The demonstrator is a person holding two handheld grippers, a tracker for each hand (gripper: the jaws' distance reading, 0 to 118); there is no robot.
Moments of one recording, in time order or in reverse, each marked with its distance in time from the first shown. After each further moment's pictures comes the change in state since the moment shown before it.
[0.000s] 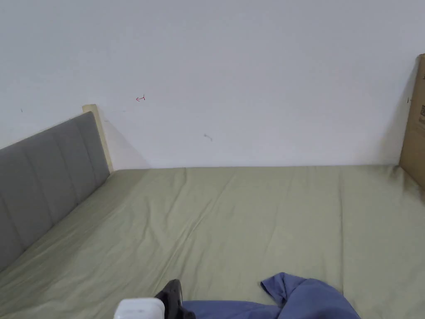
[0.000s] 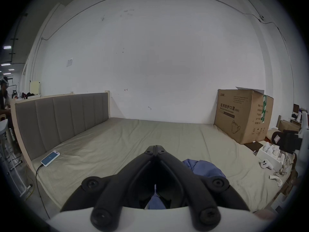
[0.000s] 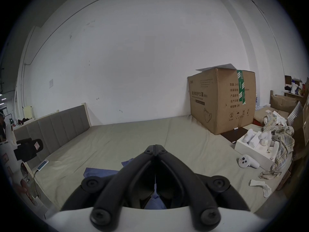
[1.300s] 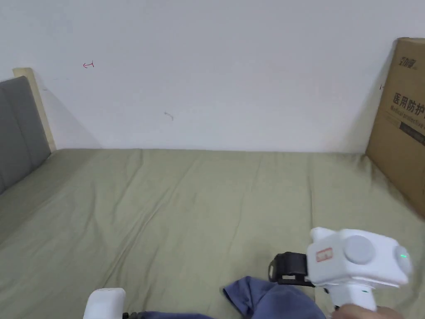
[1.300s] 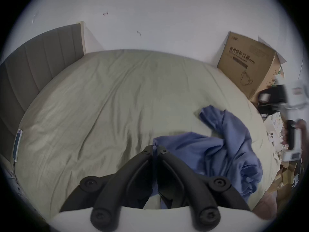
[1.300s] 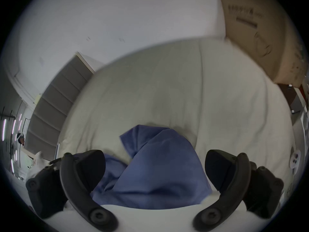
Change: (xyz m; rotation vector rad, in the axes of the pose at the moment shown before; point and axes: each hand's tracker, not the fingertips) left arm -0.056 -0.080 -0.202 -0.590 -0.136 0.031; right arm -0.014 -0.032 -0.370 -0.937 0.179 -0.111
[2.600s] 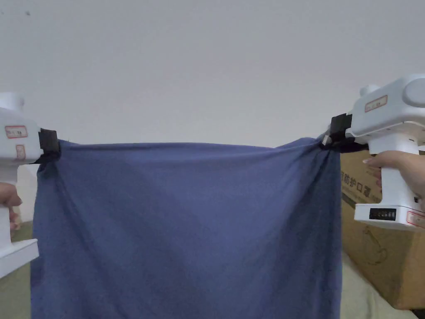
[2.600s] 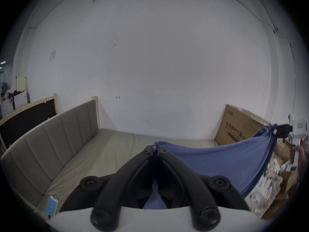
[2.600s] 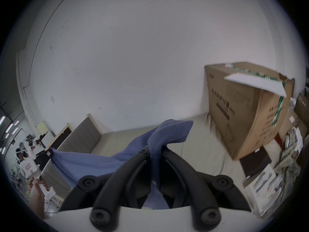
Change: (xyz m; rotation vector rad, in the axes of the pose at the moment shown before) left arm -0.007 0.334 0.188 0.534 0.045 0.056; right arm -0.010 0.138 0.391 0.712 -0.011 0.020
